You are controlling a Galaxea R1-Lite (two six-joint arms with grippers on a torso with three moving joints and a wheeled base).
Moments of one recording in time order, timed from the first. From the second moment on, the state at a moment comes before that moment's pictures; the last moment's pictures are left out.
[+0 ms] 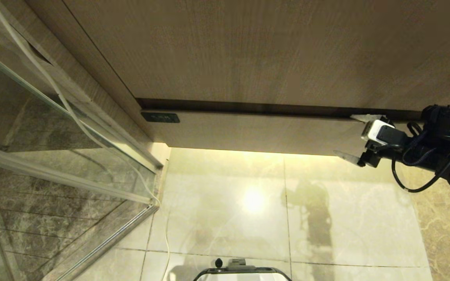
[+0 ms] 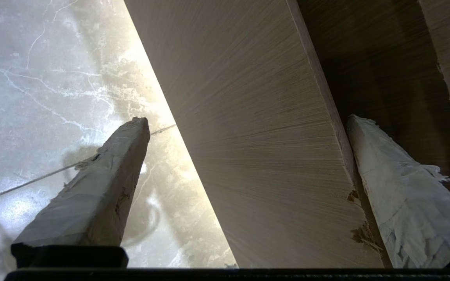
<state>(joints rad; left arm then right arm) 0.00 0.00 0.00 0.00 0.00 0.00 -0.10 1.91 -0.88 -0.71 0.58 -1.10</state>
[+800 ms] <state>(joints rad) 0.00 0.00 0.00 0.00 0.00 0.00 -0.09 1.91 -0.85 -0.64 0.59 -1.10</state>
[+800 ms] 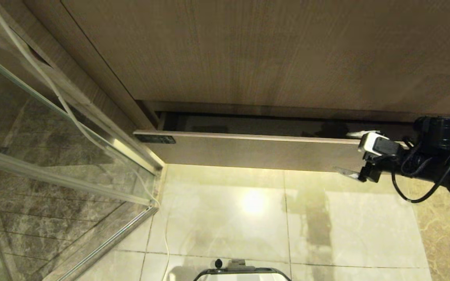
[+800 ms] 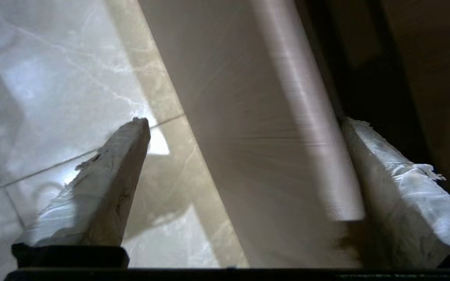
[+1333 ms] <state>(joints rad) 0.00 0.00 0.00 0.00 0.00 0.00 -0.09 1.89 -0.86 -0.64 0.58 -1.10</state>
